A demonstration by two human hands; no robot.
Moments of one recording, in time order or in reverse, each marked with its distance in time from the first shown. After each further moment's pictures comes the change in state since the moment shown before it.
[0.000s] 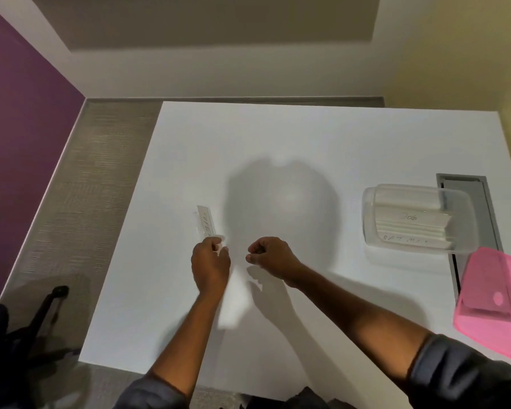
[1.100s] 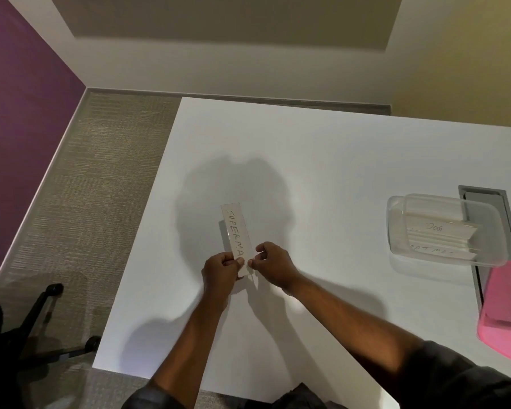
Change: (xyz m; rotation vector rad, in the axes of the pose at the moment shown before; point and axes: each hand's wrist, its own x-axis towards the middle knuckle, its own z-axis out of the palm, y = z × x) left_hand 0.037 -0.057 -0.029 -0.337 -0.293 -0.207; right_hand 0.033 -0.022 0.080 0.028 0.057 0.091
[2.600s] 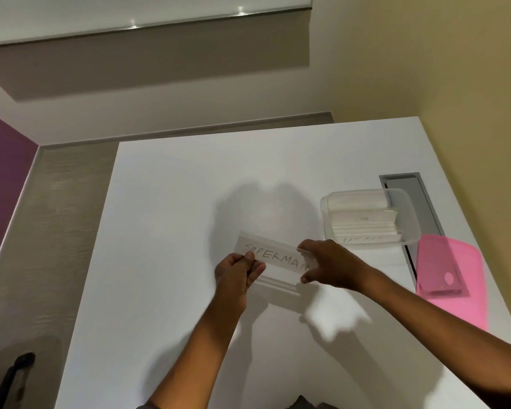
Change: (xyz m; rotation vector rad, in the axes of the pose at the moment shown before) left_hand -0.087 0.098 0.142 -0.580 -0.280 -0.198; right_hand -0.107 0.062 -0.257 -0.606 0.069 -0.251
